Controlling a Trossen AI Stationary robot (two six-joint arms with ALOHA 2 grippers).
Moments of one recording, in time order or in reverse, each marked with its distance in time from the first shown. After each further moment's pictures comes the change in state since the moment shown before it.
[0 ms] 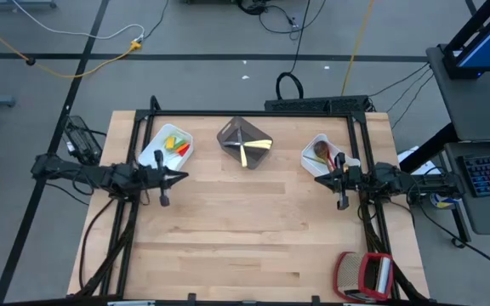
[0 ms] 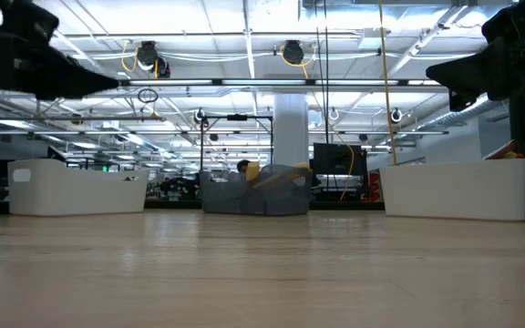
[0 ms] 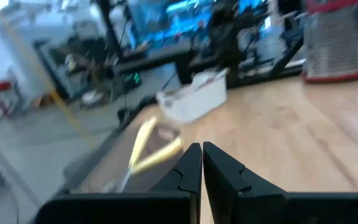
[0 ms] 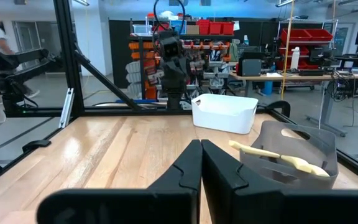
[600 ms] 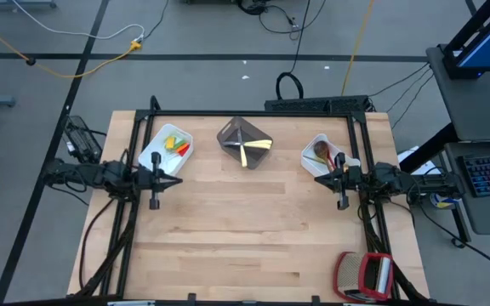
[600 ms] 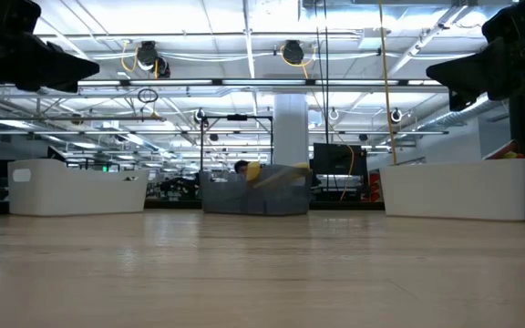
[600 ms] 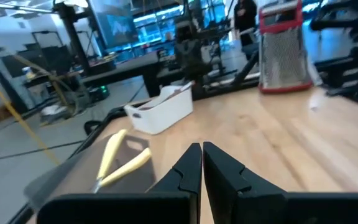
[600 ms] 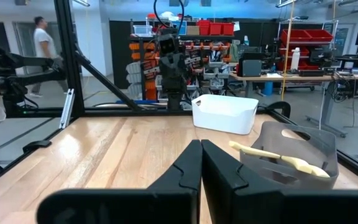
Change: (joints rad) left arm 0.003 -0.204 0.043 -0.232 0.161 -0.010; right arm 0.000 0.000 0.000 0.001 0.000 0.000
